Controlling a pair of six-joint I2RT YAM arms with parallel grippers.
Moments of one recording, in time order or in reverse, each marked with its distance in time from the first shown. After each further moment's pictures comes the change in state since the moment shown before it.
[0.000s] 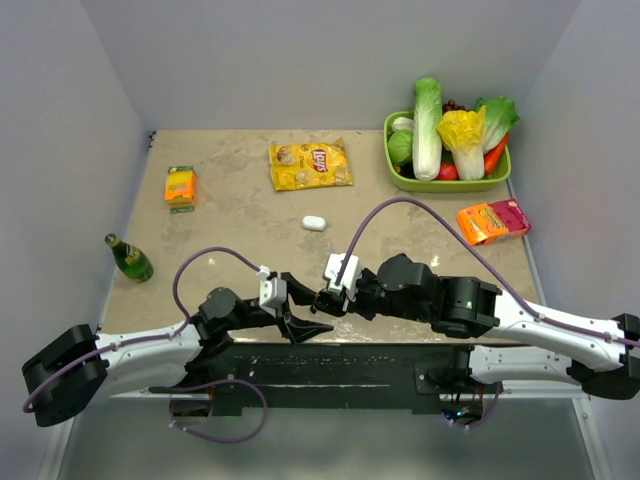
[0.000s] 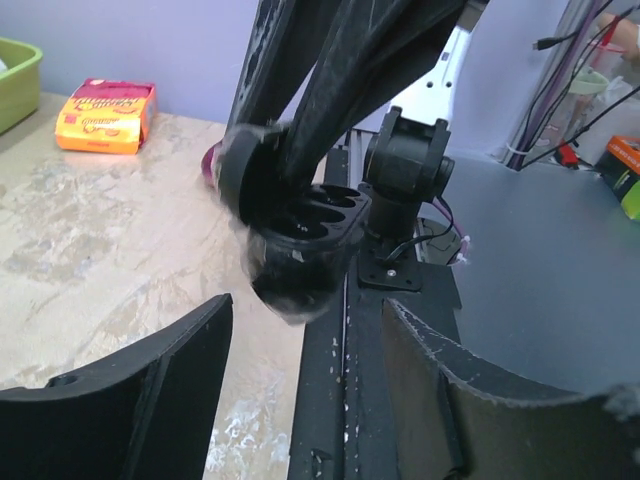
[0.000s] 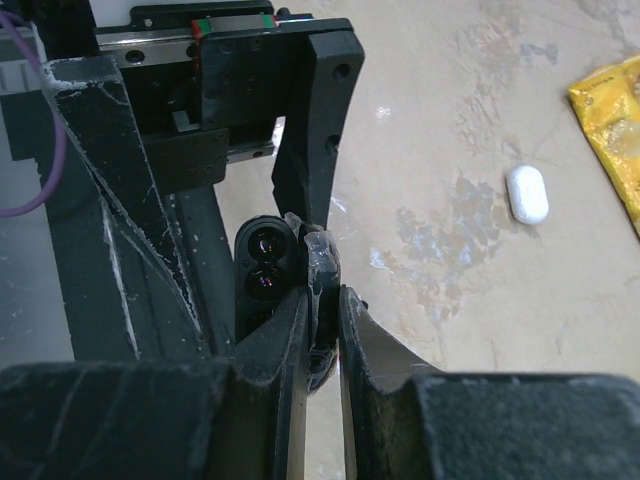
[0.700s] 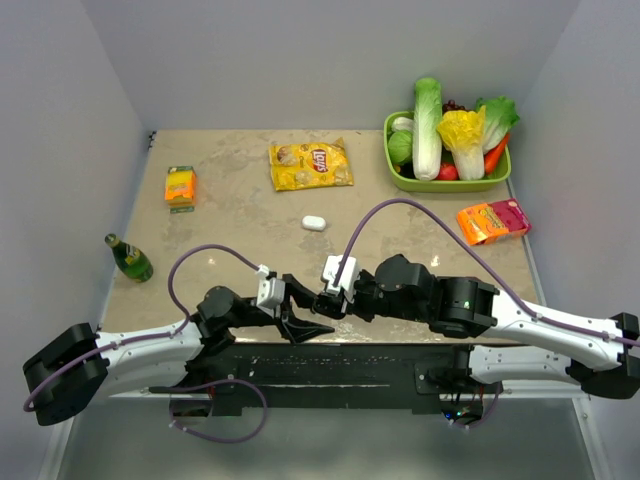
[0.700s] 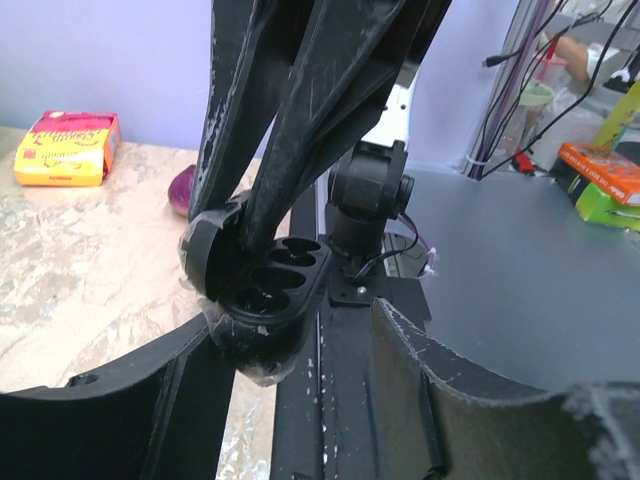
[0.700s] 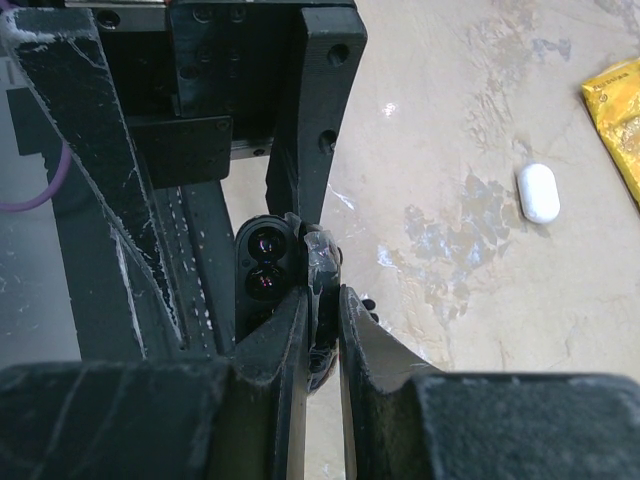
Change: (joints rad) left arm 0.000 0.012 0.032 0.045 0.080 -0.034; right arm 0.005 0.008 -0.005 0.000 -0.027 0.006
